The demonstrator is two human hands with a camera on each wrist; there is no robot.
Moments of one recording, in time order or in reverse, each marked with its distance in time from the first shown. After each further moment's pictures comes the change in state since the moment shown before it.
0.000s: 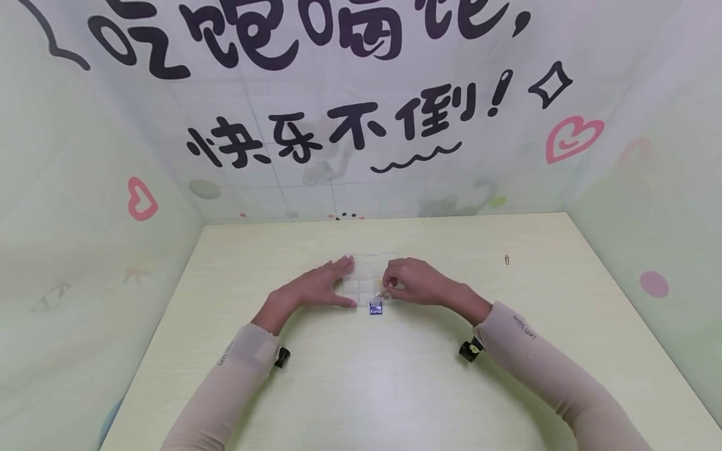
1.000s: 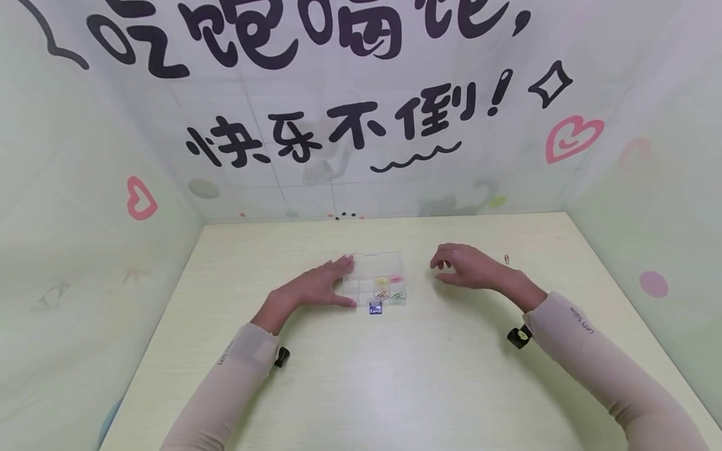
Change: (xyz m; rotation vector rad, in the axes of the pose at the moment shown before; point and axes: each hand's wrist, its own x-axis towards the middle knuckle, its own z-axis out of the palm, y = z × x) left_hand -0.001 0.000 0.000 0.001 -0.008 -0.009; right_hand -0.063 0.067 -0.042 0.004 0.023 0.061
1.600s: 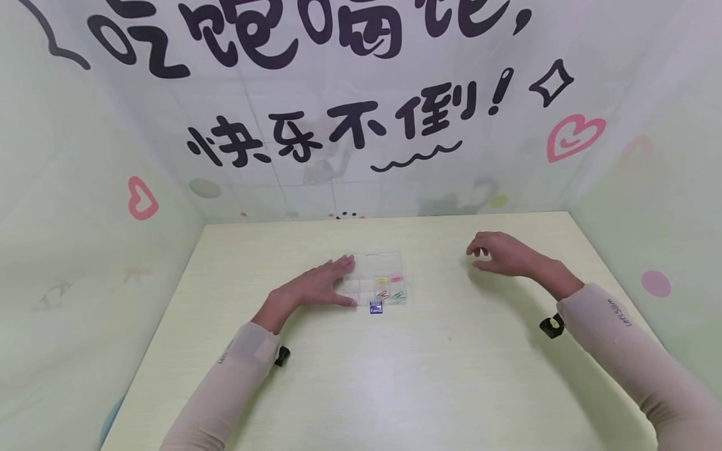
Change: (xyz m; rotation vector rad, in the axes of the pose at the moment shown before) left_hand 0.000 0.000 0.000 -0.003 -0.004 -0.012; right_hand -0.041 0.051 -0.033 -0.012 -0.004 0.107
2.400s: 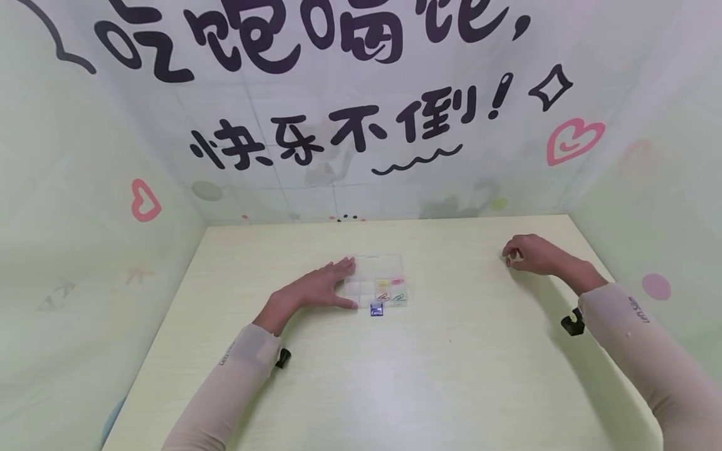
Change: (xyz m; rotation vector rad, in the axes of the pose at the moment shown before) left_hand -0.001 0.001 -0.001 -0.013 0.000 -0.004; right_hand -0.039 0.060 -0.011 0.005 -0.037 0.151
